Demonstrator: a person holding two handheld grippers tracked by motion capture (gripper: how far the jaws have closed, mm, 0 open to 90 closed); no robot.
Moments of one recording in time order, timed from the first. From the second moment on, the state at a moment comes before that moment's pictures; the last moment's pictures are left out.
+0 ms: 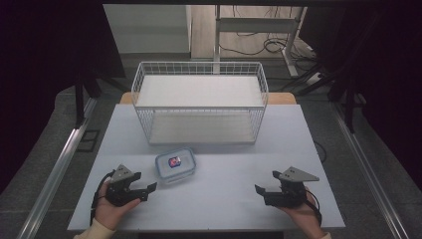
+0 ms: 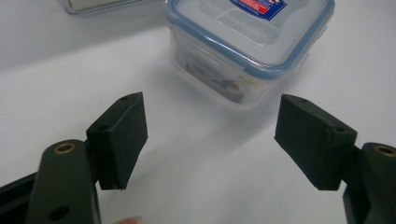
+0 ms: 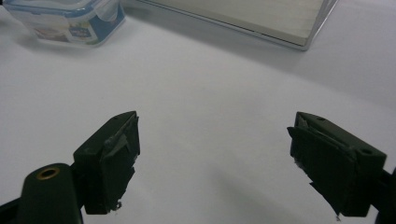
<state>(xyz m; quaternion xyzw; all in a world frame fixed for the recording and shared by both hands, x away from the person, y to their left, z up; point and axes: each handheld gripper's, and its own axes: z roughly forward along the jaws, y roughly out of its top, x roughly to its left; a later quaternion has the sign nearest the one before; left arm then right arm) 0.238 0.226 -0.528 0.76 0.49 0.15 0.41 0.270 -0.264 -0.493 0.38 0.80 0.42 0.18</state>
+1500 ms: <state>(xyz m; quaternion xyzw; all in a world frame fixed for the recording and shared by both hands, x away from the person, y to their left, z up) 0.242 0.228 -0.488 0.75 0.48 0.19 0.41 0.270 -0.269 -0.495 0.39 0.80 0.42 0.18</state>
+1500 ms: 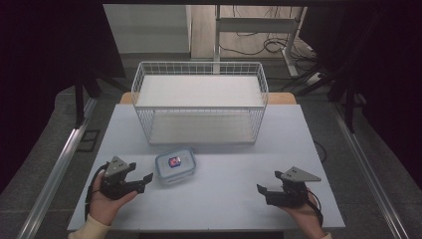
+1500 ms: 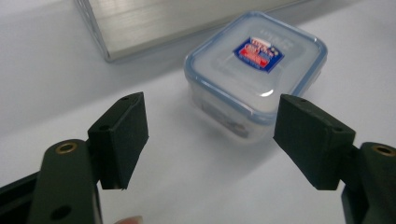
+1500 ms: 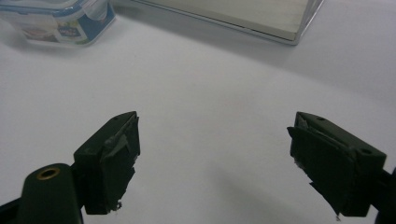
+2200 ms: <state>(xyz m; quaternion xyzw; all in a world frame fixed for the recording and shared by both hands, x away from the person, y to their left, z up) 0.304 0.207 -0.447 0.80 0.42 0.16 0.38 0.269 -0.267 -0.496 0.39 0.80 0.42 0.18</state>
